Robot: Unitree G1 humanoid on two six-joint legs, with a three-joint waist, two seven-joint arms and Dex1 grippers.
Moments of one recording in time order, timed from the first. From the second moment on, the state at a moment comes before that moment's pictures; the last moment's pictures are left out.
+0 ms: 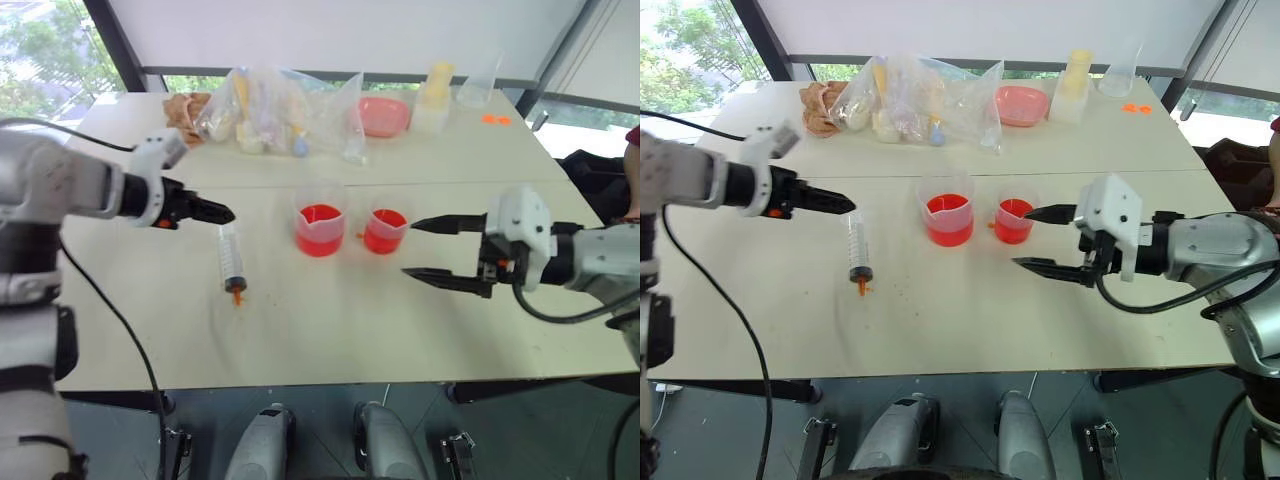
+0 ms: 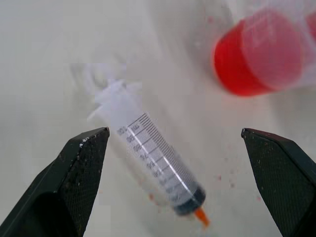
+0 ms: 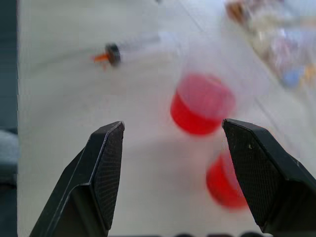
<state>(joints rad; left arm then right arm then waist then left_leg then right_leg) -1.11 0.85 -0.15 0.32 -0.71 1.61 -0.51 -0.36 -0.97 -0.14 -0.55 0.61 0.57 1.01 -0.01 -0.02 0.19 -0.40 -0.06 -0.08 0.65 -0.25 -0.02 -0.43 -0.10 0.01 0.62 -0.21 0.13</state>
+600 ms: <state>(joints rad) -1.17 0.52 -0.06 0.70 -0.41 1.52 -0.26 -0.35 -0.96 -0.12 -0.59 0.60 0.57 0.96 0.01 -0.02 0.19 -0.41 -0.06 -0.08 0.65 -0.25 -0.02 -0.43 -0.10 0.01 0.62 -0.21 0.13</state>
